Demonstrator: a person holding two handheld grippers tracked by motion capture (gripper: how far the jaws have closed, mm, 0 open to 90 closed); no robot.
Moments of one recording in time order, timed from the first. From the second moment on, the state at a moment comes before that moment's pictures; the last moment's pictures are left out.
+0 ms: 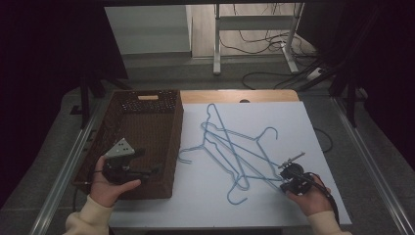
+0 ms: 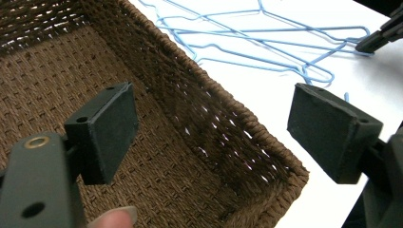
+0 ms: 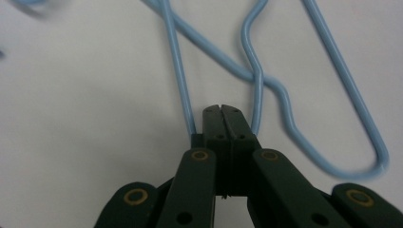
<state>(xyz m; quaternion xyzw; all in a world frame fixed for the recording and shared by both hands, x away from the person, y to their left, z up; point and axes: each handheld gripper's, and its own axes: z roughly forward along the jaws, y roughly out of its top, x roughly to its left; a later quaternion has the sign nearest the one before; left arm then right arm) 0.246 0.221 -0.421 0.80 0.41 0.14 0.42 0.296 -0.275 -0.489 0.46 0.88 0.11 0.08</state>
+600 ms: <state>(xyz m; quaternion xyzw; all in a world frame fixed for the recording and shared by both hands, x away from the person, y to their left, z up) 0.246 0.221 -0.419 0.80 0.41 0.14 0.42 0.304 -0.265 -0.474 0.43 0.88 0.17 0.11</state>
